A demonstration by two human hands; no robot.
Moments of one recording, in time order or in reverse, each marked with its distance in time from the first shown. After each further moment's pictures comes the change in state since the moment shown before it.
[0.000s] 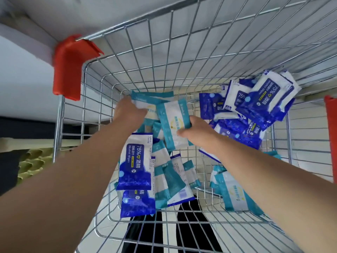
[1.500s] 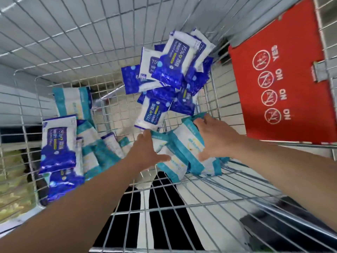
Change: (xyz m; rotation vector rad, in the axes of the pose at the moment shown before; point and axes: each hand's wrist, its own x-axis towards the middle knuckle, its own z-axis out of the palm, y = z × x) left_hand -0.166 0.010 0.188 0.425 -0.528 0.217; right_hand -0.117 0.179 -0.139 -0.989 -0.020 -0.107
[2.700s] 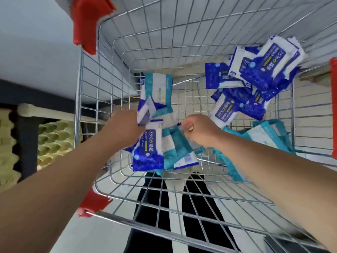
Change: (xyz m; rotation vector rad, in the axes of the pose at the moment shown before) left_hand -0.074 -0.154 -0.163 0.273 0.257 -0.088; right_hand 0.083 -0.212 -0.006 0.557 0.064 -0.109
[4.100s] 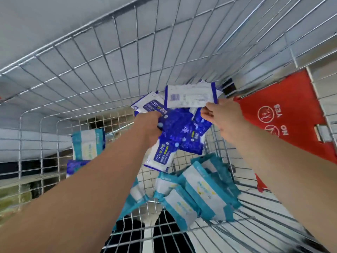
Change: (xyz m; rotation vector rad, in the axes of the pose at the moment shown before) left_hand 0.120 0.262 -0.006 -1.413 -0.092 -0.318; right_hand -0.011 0.125 -0.214 1.107 0.668 0.323
